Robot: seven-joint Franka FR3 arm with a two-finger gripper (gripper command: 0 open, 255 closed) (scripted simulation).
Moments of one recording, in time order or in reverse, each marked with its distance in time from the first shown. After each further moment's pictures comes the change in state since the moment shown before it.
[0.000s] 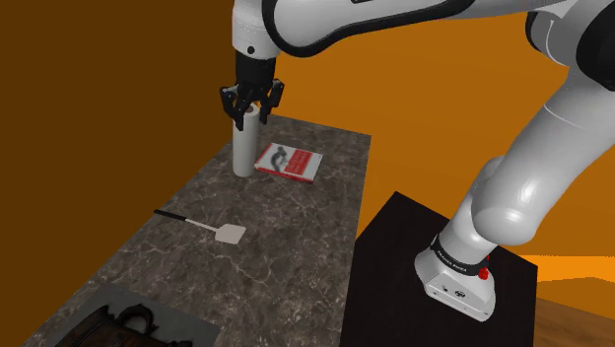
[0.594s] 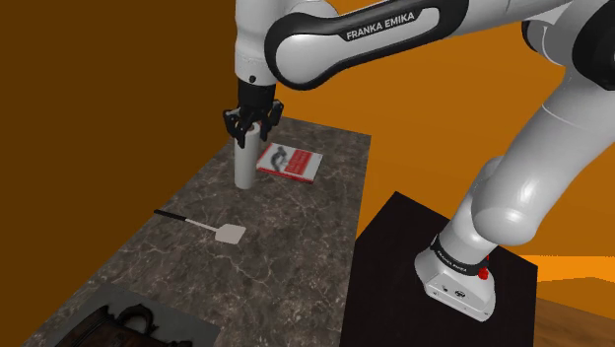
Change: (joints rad) arm 0.002 0.014 0.003 -0.106 -0.011 0.118 0.017
